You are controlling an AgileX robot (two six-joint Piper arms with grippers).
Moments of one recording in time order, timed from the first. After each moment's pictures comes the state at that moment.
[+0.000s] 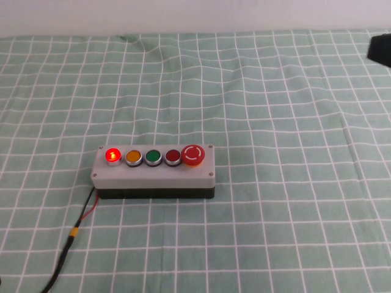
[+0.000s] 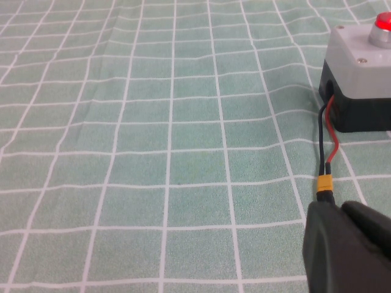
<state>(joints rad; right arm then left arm) 0.05 1.06 -1.00 1.07 0.75 -0.77 -0.08 -0.01 0.03 0.07 0.39 0.03</state>
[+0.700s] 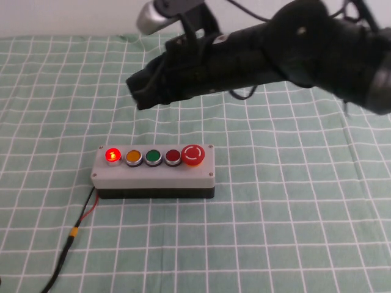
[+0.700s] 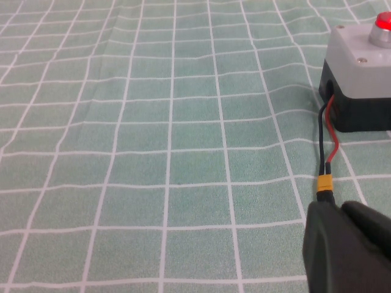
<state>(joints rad) 0.67 1.84 -1.65 0.86 0.56 -0.76 -0.08 -0.01 0.03 0.07 0.39 0.03</state>
